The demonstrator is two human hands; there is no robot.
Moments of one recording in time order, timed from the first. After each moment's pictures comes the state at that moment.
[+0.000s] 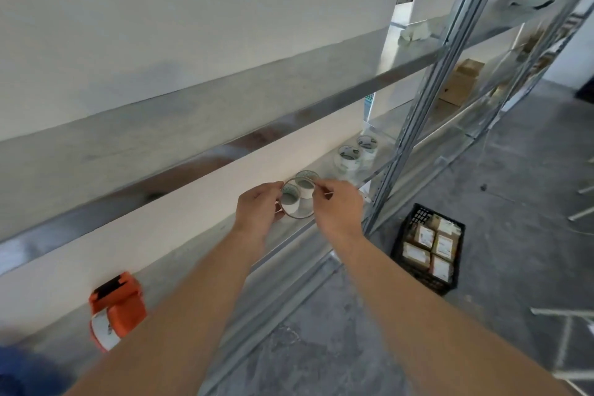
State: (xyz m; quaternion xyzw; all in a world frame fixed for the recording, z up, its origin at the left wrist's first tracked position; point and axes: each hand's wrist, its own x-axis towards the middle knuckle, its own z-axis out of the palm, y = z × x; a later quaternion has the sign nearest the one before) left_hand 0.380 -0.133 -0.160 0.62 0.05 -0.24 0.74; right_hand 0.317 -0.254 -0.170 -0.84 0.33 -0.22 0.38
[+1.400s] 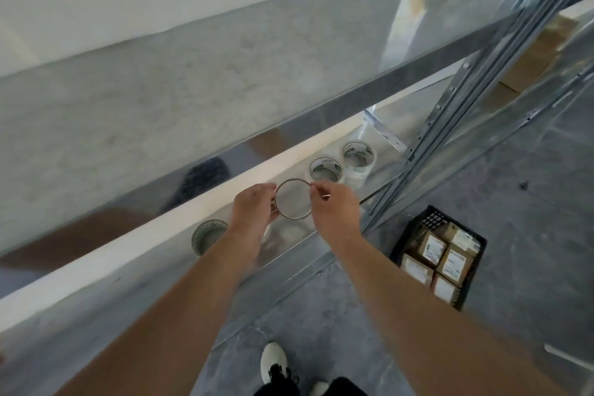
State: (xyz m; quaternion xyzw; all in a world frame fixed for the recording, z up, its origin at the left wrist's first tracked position) left_hand 0.513 -0.395 -0.256 0.69 0.17 -0.24 0.66; right_hand 0.460 -0.524 -0.270 -0.84 0.33 -0.09 0.43
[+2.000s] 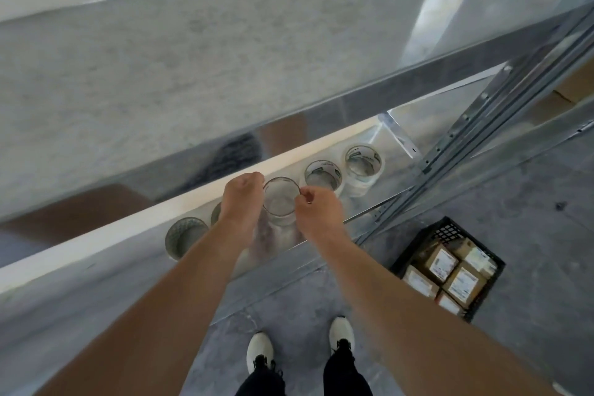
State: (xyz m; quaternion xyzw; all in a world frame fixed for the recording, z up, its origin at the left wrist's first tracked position) left_hand 0.549 -0.437 -0.286 0.75 0.23 -0.16 0.60; right_hand 0.498 -0.560 -0.313 -0.84 0.29 0.04 0.46
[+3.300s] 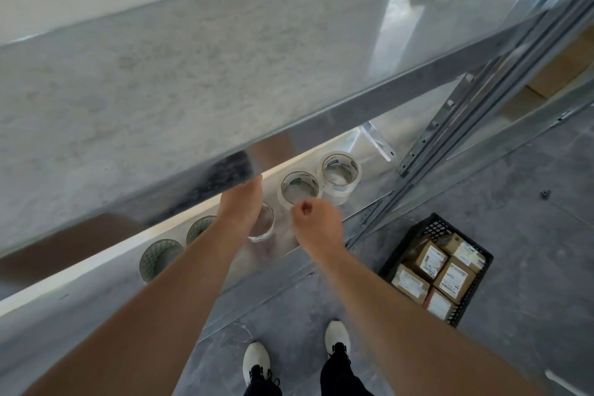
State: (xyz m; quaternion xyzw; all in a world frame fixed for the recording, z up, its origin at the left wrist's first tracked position) left_hand 0.565 -0.481 -0.265 0.82 0.16 -0.20 0.52; right_hand 0.492 -0.597 -0.326 -0.85 0.31 0.01 0.43
